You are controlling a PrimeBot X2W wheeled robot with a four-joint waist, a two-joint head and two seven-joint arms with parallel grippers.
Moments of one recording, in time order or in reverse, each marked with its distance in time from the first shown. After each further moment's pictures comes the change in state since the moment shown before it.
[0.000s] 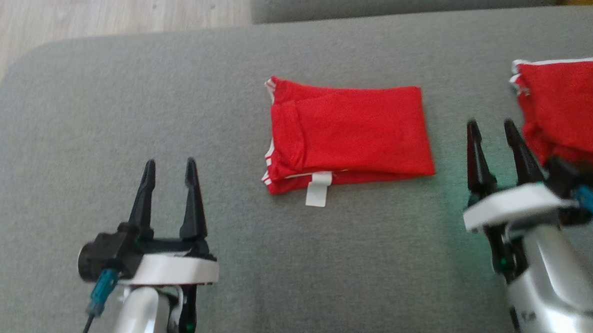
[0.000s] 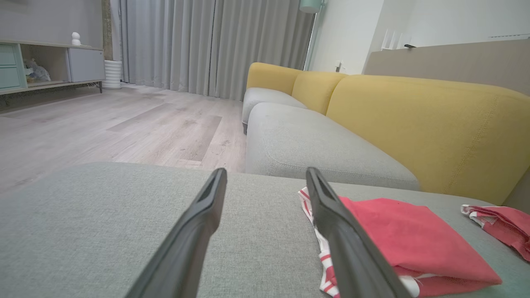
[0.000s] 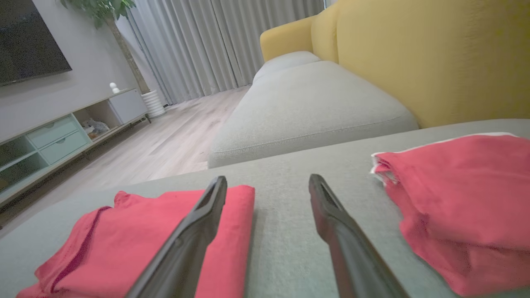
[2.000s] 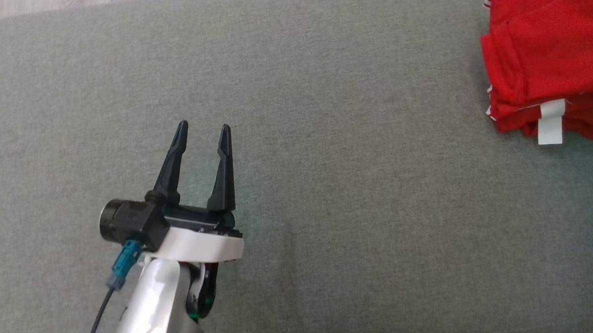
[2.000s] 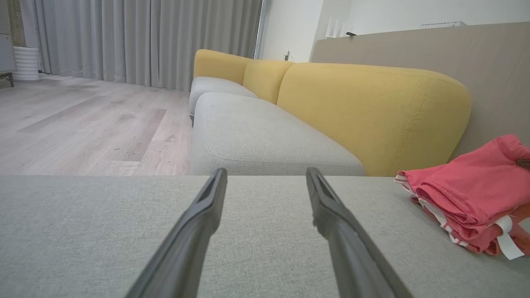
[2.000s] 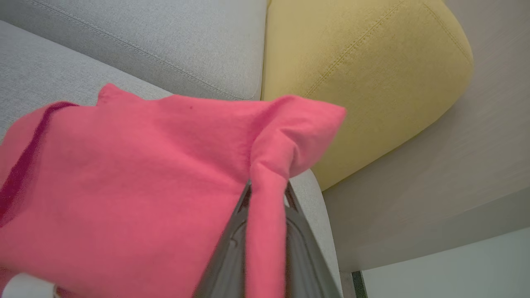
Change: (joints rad) left arm -0.119 0.000 -0.123 -0.024 -0.004 -0.008 0.000; right arm -0.390 -0.520 0.082 0.189 -0.317 0.000 0.326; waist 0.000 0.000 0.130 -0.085
